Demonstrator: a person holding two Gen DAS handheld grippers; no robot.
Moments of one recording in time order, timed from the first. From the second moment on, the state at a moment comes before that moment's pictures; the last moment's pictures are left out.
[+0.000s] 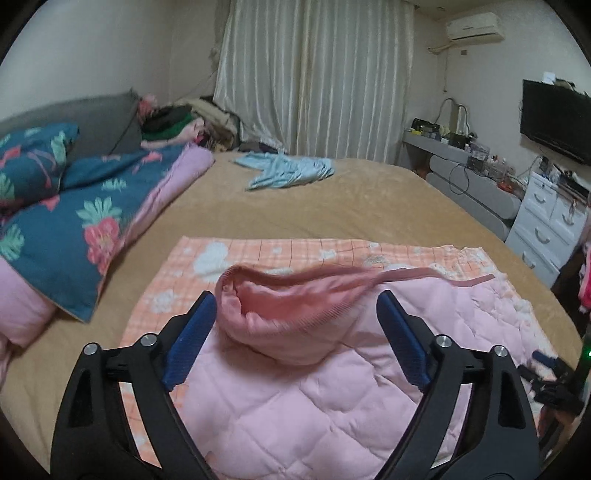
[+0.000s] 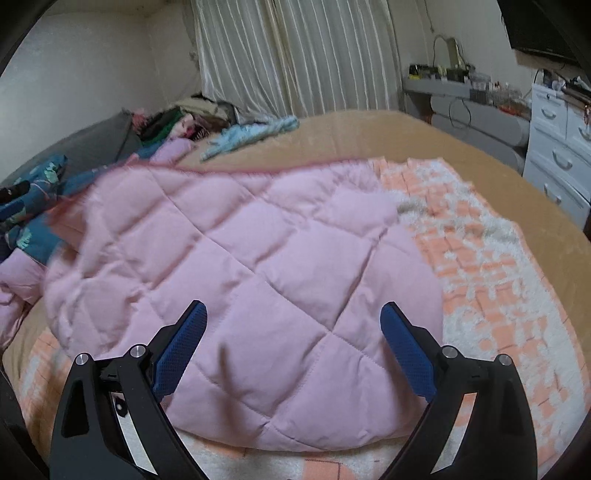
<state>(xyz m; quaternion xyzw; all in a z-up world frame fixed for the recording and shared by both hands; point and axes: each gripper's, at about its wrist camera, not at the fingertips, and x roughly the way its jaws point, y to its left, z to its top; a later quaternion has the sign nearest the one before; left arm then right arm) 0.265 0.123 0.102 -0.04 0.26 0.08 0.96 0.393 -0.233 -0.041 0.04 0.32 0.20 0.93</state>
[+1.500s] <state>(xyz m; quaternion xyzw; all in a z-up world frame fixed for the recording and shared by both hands) 0.296 0.172 -0.005 -0.10 0.33 0.12 0.93 0.438 -0.243 -0.024 0.02 0.26 0.13 0.96</state>
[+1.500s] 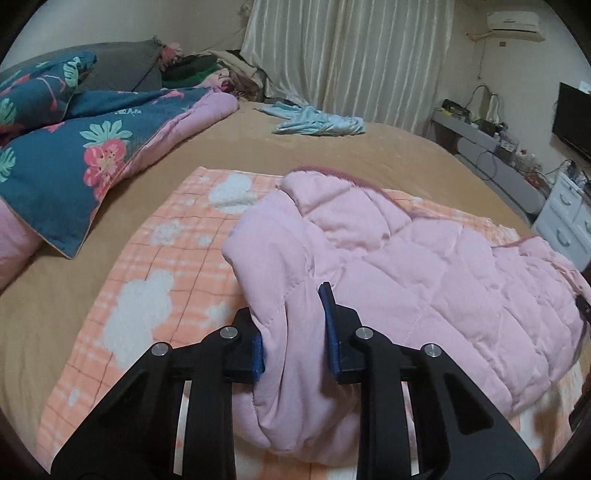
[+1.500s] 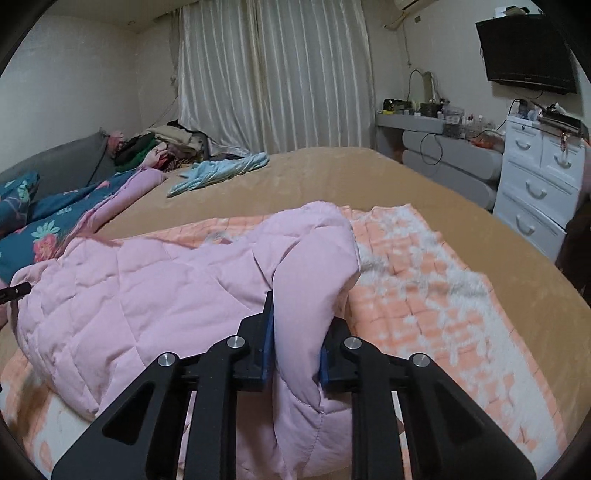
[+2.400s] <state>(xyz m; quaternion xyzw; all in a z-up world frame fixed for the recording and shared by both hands) 0.338 0.176 -0.055 -0.10 0.39 0.15 0.90 0.497 -0.239 -0.092 0.00 0.36 0.12 0.93</state>
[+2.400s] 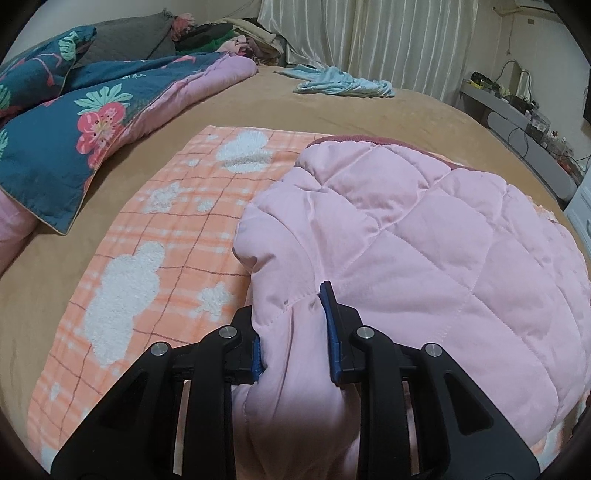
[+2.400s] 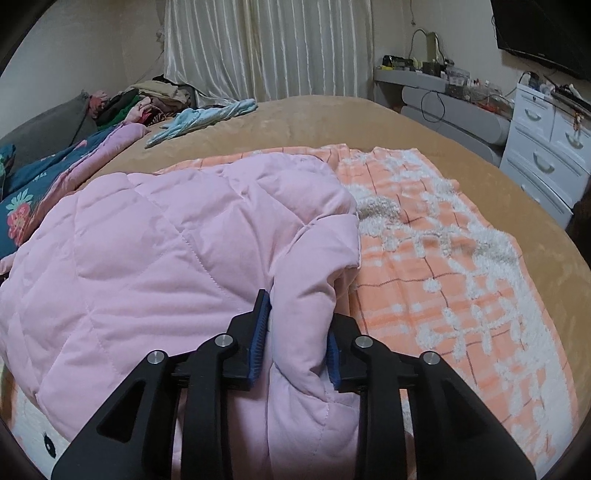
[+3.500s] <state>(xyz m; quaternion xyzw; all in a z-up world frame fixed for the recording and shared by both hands) 0.221 0.161 0.014 -0.12 0.35 0.14 0.92 0.357 -0.278 0.014 0.09 0.25 0.11 0.96</state>
